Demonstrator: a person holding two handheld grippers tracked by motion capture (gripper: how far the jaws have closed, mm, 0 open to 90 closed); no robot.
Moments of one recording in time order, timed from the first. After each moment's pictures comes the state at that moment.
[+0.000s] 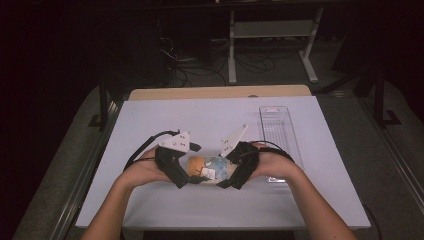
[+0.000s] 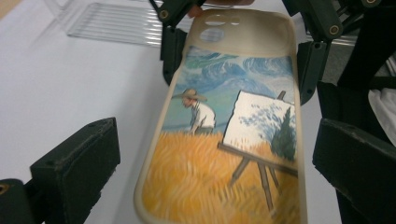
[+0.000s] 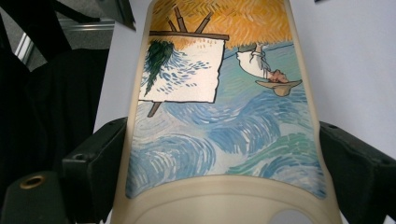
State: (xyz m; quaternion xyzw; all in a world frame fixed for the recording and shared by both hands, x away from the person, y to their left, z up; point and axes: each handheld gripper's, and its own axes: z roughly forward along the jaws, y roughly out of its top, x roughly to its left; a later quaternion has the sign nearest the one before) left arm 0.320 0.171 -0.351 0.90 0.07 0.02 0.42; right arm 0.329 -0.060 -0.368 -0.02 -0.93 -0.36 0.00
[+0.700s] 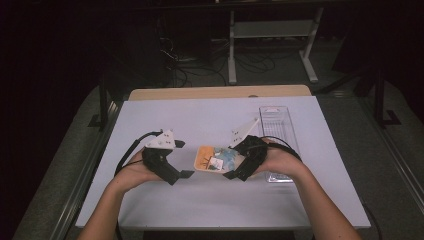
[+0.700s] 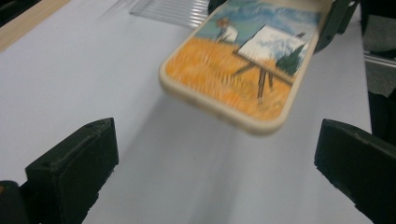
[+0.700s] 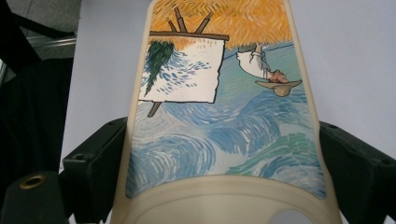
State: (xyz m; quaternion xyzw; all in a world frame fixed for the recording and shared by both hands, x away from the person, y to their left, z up) left arm 0.321 0.205 -0.363 0.89 0.16 0.08 0.43; right arm 0.343 -0.083 -0.369 -0.09 -0.93 -0.36 -0.02
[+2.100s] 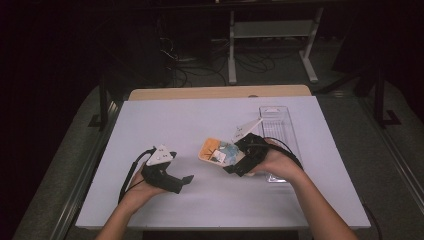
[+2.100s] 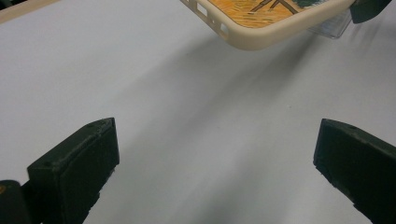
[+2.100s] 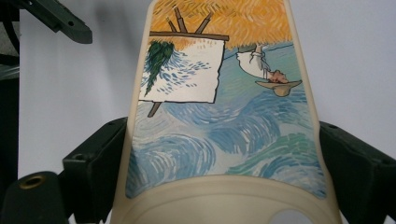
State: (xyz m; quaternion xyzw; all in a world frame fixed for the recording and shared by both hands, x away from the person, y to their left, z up) left arm 0.297 0.212 -0.410 0.85 0.27 0.15 0.43; right arm 0.347 -0.087 -0.379 -0.20 -0.91 -0.36 -0.04
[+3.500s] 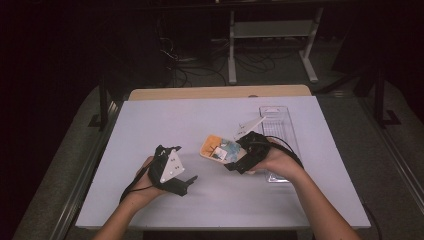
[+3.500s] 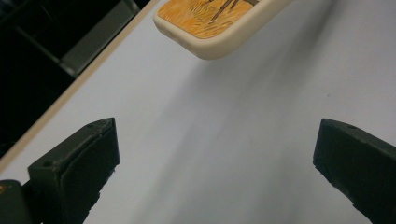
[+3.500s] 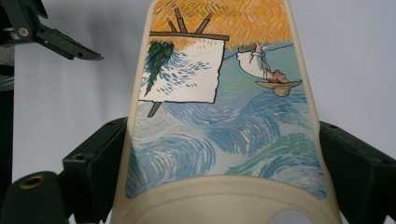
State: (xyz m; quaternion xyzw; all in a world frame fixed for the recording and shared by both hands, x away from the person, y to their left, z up) left arm 0.283 0.190 -0.410 0.87 0.14 0.30 0.37; right arm 0.351 -0.092 -0.378 -0.22 -0.90 -0.37 -0.04
